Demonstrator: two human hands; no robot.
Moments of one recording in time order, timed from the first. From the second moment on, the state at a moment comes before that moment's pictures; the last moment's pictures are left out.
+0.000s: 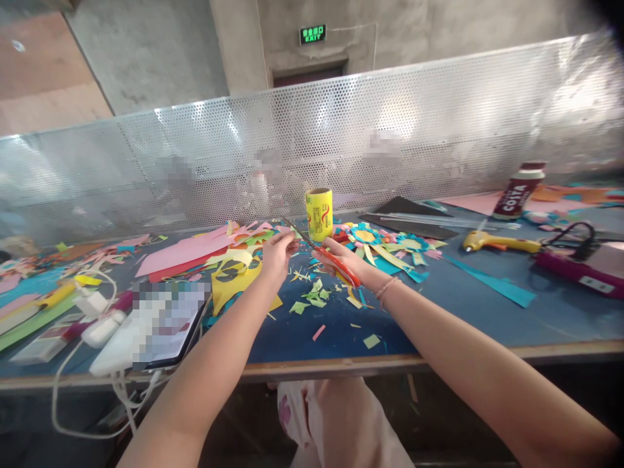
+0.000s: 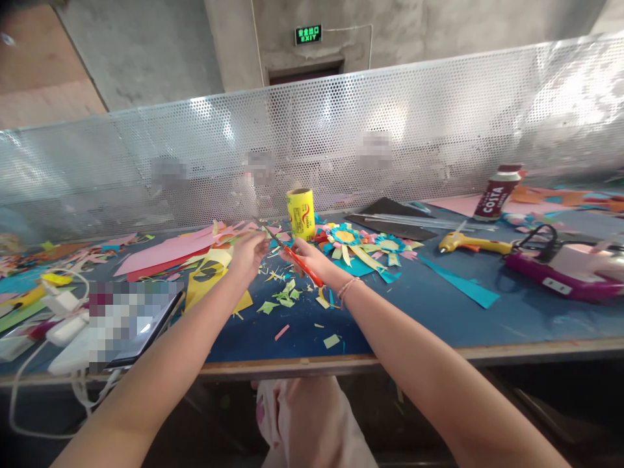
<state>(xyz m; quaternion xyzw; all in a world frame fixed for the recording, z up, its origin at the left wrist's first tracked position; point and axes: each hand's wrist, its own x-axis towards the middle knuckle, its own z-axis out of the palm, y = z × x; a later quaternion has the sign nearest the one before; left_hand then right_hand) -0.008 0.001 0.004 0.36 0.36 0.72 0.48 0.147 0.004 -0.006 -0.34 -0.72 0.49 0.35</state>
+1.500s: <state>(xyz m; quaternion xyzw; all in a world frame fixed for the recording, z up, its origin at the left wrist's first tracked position) 0.001 -0.002 -0.011 0.47 0.40 0.61 0.49 0.152 0.024 -0.013 -0.26 -0.82 -0.03 0.51</state>
